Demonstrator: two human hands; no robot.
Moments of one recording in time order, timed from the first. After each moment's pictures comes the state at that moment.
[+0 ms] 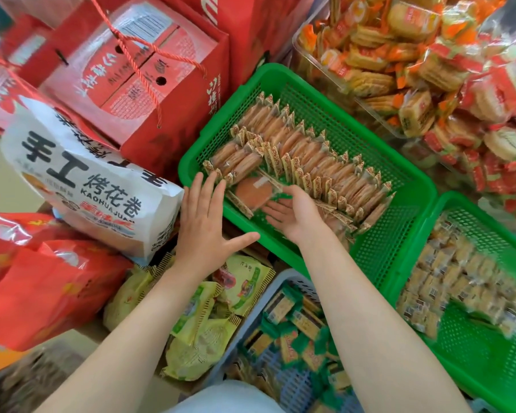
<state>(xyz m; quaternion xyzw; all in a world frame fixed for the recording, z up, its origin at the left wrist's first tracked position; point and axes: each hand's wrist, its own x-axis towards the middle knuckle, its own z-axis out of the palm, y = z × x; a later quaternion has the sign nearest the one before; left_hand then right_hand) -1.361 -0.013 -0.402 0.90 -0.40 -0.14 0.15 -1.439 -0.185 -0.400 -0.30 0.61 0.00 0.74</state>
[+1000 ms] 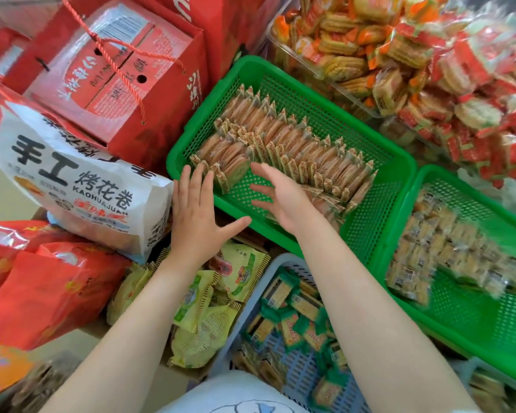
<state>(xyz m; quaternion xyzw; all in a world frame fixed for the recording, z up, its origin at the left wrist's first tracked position) -1.363 -0.011 -0.401 0.90 -0.39 -0.11 0.17 -1.446 -0.167 -0.360 -0.51 0.47 0.02 0.72</state>
